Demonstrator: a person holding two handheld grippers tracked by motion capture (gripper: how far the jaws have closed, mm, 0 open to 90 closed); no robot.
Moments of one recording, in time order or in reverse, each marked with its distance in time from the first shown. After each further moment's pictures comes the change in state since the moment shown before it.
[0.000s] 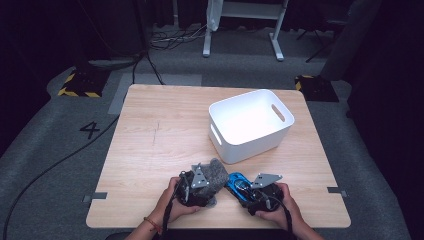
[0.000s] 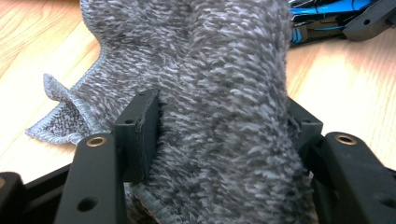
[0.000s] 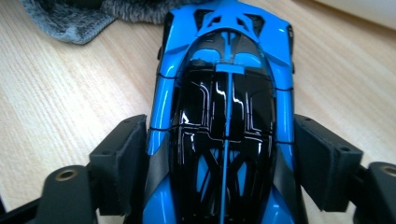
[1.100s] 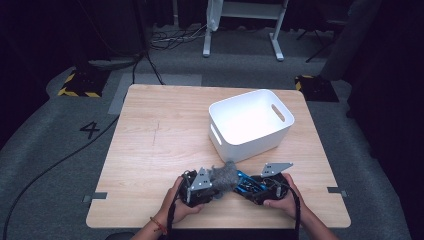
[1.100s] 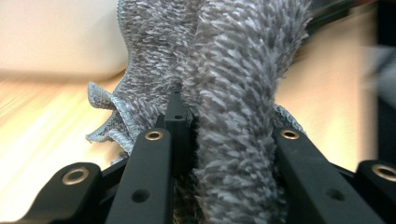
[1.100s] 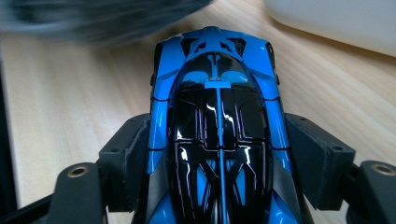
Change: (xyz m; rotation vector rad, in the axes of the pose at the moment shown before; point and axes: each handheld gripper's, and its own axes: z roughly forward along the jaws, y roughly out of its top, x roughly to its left) left arm -0.025 0.021 -0.013 -0.182 -0.122 0.096; right arm -0.041 -0.003 -0.001 -0.116 0.186 0.044
